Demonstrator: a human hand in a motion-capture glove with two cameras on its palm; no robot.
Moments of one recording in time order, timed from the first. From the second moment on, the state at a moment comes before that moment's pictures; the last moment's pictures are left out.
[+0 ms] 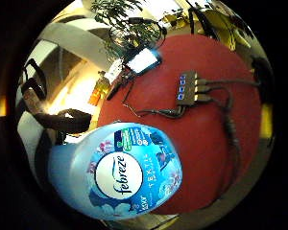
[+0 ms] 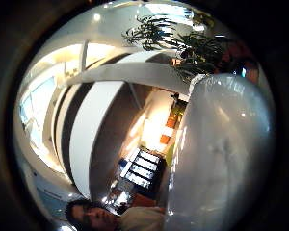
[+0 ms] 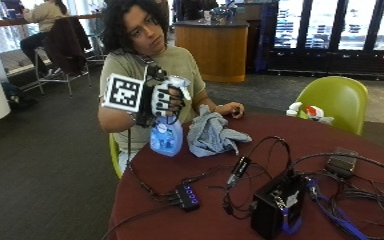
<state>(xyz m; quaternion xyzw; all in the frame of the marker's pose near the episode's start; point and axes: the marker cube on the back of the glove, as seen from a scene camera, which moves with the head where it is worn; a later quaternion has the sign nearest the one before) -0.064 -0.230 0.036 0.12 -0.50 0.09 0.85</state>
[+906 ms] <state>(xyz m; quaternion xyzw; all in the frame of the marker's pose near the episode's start) -0.243 -0.233 0.071 -0.45 0.05 -0.09 0.89</state>
